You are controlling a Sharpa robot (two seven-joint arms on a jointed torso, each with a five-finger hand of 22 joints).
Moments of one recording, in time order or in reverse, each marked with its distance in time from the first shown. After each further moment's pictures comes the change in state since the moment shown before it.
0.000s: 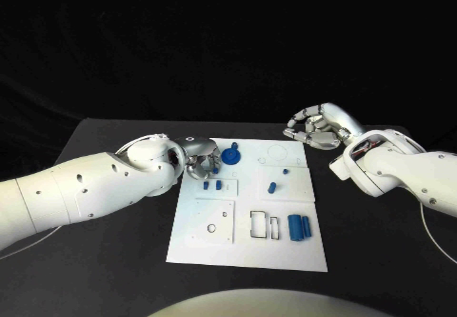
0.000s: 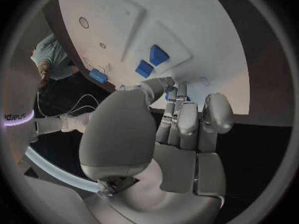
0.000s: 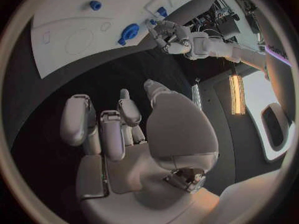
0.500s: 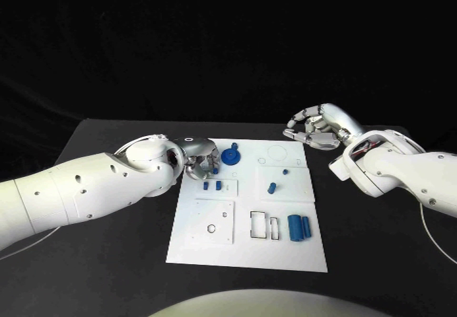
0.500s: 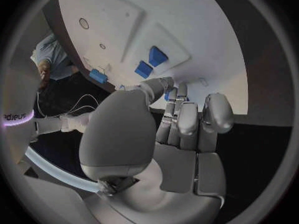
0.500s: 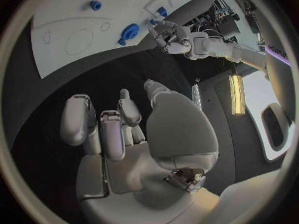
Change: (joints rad) left arm 0.000 -0.006 0.000 0.002 0.000 0.000 -0.001; left_hand 0.000 0.000 0.007 -0.007 0.000 0.000 0.000 -0.004 -0.001 -0.001 0.001 0.000 0.001 -0.003 0.003 0.000 -0.002 0.000 0.000 0.000 0.000 0.000; right arm 0.000 0.000 0.000 0.000 0.000 0.000 0.000; right_hand 0.000 0.000 0.000 0.000 0.000 0.000 0.000 0.000 0.000 0.000 0.000 0.000 0.000 0.000 0.000 0.000 0.001 0.000 0.000 0.000 0.000 0.000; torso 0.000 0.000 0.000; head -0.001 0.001
